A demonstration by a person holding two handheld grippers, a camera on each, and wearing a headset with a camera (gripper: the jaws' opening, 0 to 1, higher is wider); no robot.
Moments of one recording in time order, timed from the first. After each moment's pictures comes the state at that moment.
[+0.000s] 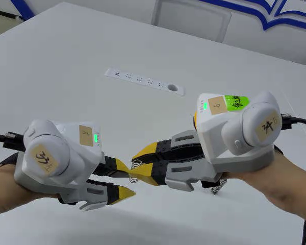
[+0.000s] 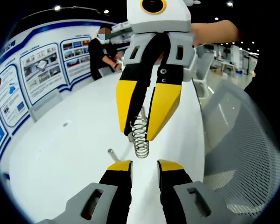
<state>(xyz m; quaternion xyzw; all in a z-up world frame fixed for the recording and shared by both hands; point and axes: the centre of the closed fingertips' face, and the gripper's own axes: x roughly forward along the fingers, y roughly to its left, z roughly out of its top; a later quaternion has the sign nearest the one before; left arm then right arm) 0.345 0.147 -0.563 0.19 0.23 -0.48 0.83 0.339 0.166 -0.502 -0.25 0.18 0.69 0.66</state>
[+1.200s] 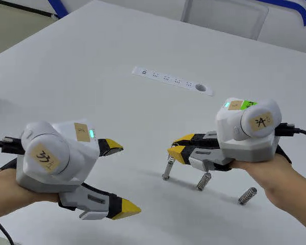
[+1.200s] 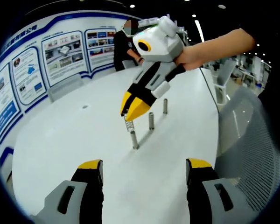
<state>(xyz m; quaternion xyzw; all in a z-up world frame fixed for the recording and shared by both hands) 0.357 0.192 -0.569 0.15 0.26 -0.39 0.87 0.443 0.160 -0.565 -0.20 0.25 0.57 0.76</state>
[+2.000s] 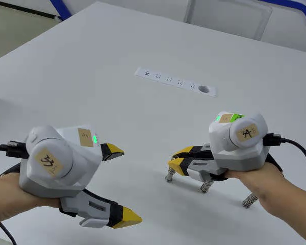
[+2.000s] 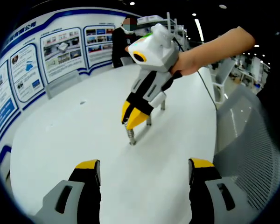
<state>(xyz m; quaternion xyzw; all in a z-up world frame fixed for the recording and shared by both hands) 0.352 0.194 -0.579 0.15 0.27 -0.40 0.86 0.439 0.161 -0.604 -0.21 0.28 0.57 0.74</state>
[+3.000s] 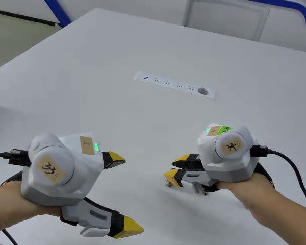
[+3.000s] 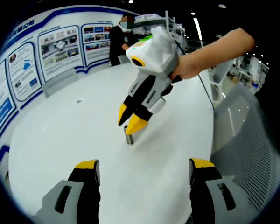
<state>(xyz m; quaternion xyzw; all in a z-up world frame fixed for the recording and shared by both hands) 0.347 0.189 -0.580 0.15 0.28 -0.40 0.86 0.435 0.158 -0.602 -0.22 0.27 0.56 0.75</state>
